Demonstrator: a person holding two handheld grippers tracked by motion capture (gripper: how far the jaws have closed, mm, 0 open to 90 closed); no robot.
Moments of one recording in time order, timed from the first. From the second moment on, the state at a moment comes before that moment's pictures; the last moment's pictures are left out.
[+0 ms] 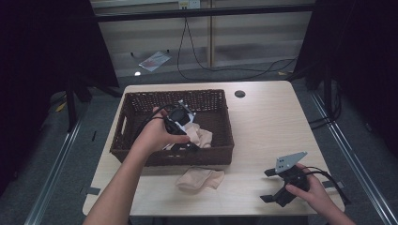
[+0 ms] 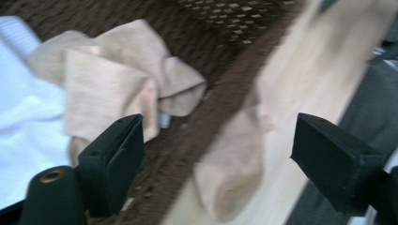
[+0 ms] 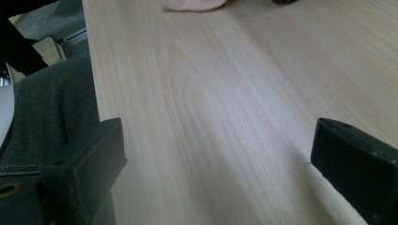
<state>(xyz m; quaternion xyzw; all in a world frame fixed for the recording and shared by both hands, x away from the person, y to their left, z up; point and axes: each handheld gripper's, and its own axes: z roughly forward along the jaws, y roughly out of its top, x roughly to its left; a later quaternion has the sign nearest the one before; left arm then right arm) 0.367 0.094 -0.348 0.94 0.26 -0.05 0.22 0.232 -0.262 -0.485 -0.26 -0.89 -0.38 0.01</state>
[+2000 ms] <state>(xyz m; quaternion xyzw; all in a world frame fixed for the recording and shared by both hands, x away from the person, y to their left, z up) 0.440 0.088 -0.445 0.91 0.35 0.02 0.23 0.231 -0.262 -0.484 -0.26 -0.89 -0.38 0.01</state>
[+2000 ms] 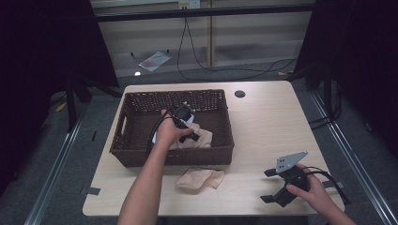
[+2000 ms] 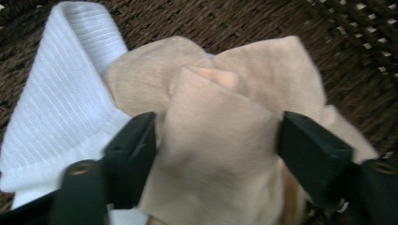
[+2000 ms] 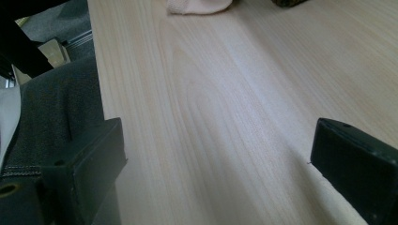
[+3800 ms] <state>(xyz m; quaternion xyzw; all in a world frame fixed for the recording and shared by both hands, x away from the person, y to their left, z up) 0.399 0.116 -0.316 0.91 0.33 -0.07 0.25 0.232 -0.261 -0.484 -0.26 -0.89 -0.38 0.02</state>
